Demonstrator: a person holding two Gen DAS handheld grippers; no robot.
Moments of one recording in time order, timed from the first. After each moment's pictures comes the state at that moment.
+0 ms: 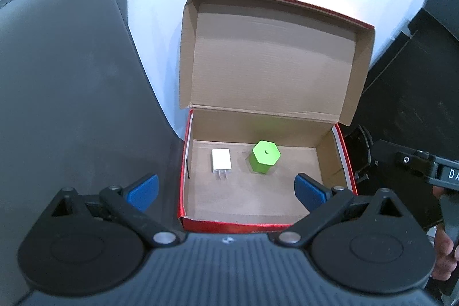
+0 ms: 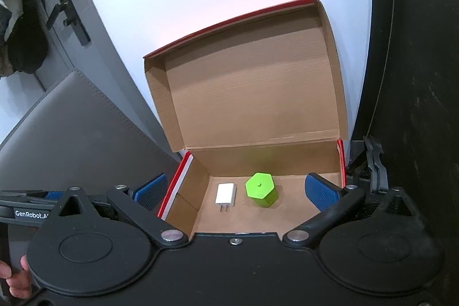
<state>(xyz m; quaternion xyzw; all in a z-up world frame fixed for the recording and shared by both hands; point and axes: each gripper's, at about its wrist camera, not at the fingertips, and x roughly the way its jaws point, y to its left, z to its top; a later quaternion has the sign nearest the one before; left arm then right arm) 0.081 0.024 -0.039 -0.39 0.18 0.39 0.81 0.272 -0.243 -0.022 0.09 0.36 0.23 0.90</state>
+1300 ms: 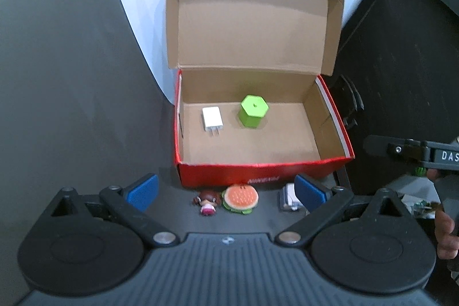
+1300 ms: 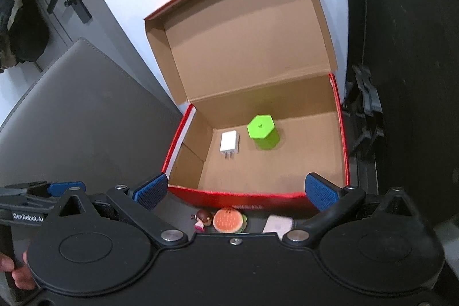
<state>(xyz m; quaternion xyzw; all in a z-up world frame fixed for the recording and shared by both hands) 0.069 -0.028 -0.067 -0.37 0.22 0.34 0.84 0.212 -0.261 -0.058 0.12 0.42 0.22 0.87</state>
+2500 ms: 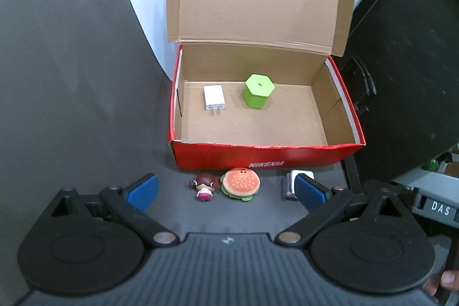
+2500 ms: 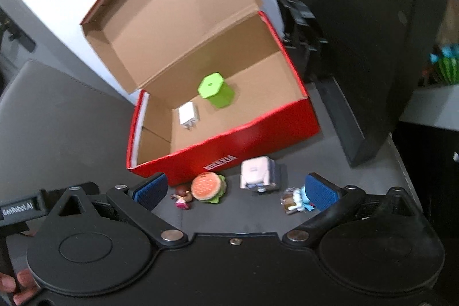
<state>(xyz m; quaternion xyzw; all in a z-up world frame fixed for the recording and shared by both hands) 0.092 -0.026 -0.087 -0.38 0.25 0.33 0.83 0.166 -0.276 -0.122 0.23 0.45 0.10 0.86</state>
